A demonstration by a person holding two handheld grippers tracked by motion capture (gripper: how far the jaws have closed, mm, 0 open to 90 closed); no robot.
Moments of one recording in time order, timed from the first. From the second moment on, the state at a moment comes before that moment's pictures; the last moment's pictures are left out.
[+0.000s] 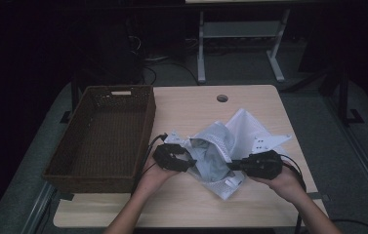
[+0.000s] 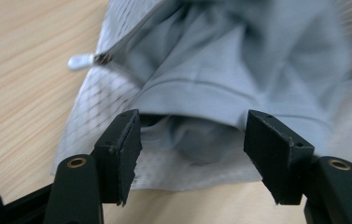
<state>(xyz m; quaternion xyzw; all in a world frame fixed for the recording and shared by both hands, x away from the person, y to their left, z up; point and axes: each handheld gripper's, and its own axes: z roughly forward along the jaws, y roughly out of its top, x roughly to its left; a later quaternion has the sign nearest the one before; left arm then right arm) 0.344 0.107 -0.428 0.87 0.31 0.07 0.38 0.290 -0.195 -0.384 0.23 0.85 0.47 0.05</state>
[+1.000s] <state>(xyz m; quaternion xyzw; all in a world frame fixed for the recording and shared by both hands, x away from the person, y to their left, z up) 0.363 0.039 -0.415 0.84 0.27 0.08 0.46 0.288 -0.195 -0.377 0.22 0.85 0.47 0.06</state>
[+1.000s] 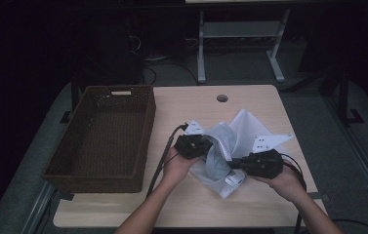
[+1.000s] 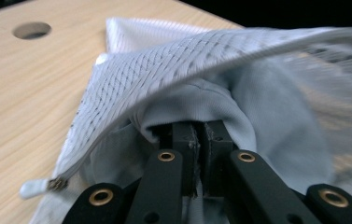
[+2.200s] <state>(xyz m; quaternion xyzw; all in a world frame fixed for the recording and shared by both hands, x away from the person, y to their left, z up) 0.329 0.045 -0.445 0.88 0.23 -0.01 0.40 0.292 -0.204 -0.379 0.24 0.85 0.47 0.06</state>
